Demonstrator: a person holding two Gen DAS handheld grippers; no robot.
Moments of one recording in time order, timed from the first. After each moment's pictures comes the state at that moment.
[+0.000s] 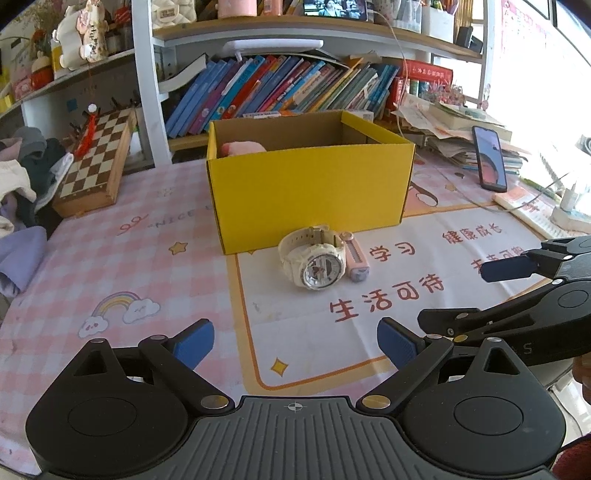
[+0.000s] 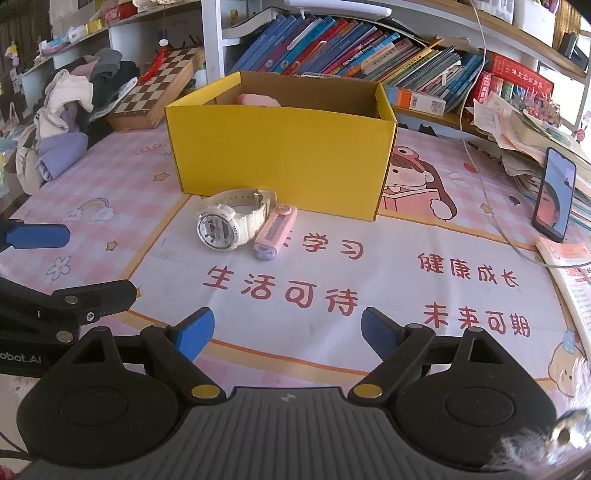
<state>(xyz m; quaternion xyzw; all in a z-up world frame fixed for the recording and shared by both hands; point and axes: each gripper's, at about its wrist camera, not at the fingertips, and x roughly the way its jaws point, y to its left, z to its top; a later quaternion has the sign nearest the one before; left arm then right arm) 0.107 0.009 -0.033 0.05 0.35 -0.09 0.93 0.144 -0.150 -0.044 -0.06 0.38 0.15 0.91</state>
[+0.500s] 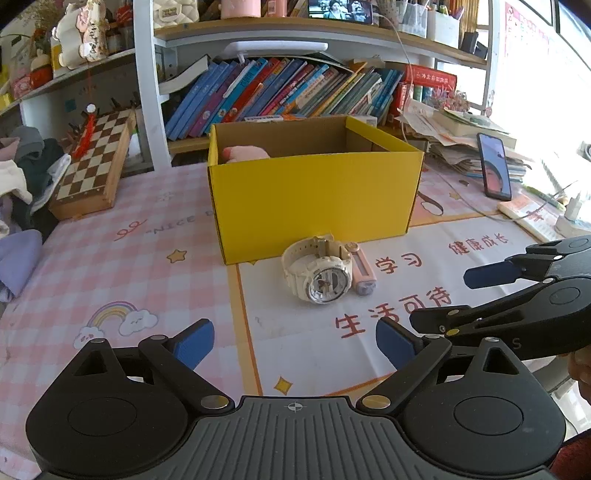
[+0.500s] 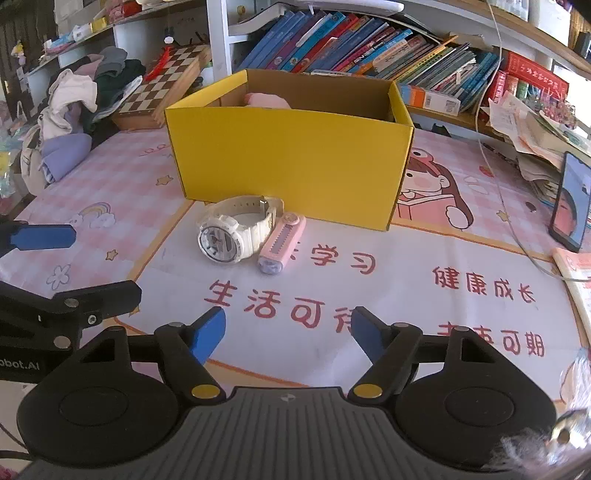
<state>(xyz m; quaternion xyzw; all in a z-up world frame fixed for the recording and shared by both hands) 0.123 0.010 -0.035 0.04 0.34 -0.09 0.93 0.168 -0.146 -0.045 -0.06 0.39 0.17 0.90</state>
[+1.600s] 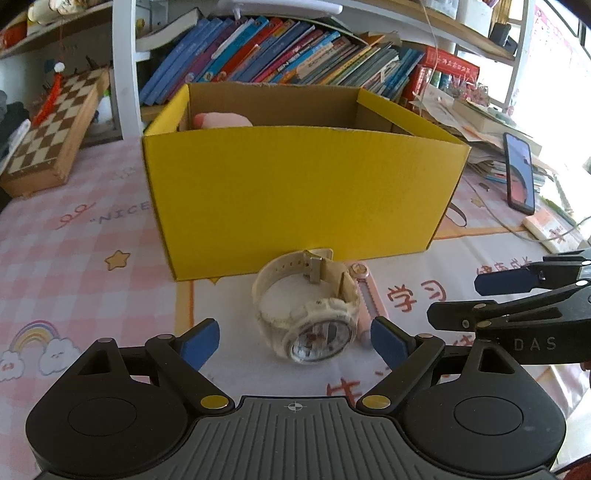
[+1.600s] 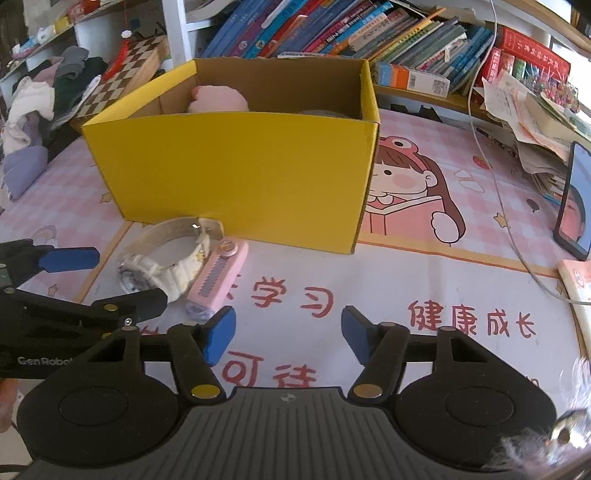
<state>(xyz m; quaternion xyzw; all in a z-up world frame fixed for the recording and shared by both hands) 0.215 -0.008 -0.075 -0.01 0.38 -0.10 0.92 0.245 -0.168 -0.058 -0.05 0.42 0.15 0.89</state>
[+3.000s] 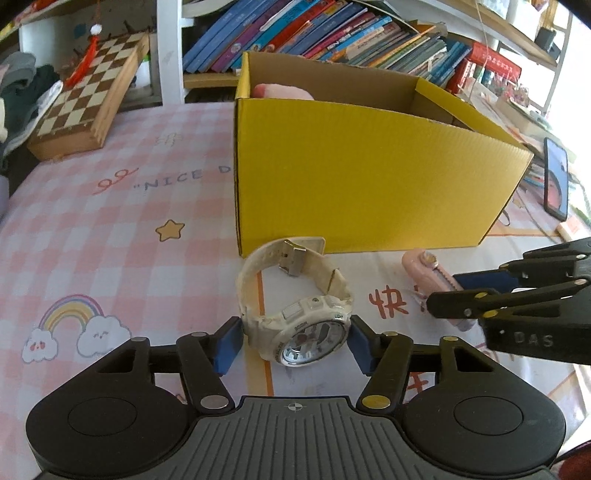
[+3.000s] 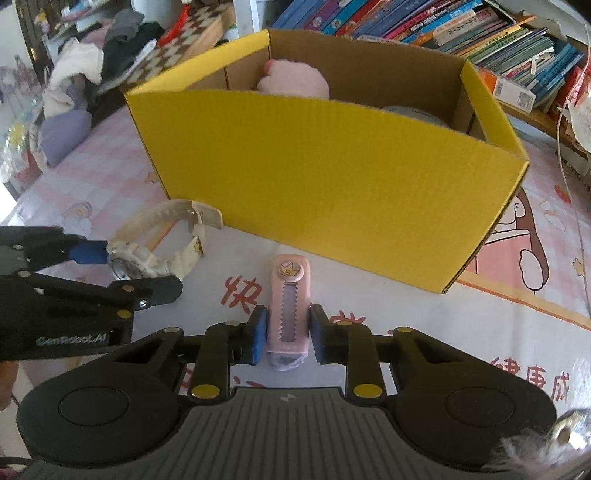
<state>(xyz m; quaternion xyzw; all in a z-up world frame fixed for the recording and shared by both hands) 0.216 0.040 -0.079 -0.03 0.42 -0.06 0.90 0.273 -0.124 -0.065 -0.08 0.44 0.25 0.86</state>
